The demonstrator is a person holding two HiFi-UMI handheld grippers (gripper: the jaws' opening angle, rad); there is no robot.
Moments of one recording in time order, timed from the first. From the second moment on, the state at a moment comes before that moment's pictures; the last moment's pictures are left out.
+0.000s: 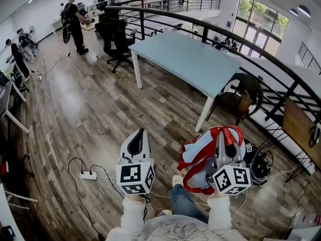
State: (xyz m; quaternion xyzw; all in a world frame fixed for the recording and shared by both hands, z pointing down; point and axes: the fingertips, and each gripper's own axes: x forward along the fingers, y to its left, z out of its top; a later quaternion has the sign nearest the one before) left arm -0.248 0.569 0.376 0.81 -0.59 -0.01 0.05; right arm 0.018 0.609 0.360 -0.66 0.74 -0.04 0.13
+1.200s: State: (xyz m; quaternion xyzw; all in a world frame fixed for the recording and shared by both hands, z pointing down) left arm -0.138 0.229 0.364 0.78 -0.63 0.00 0.05; right arm 0.118 0.246 0.352 -0.60 0.79 -0.05 0.13
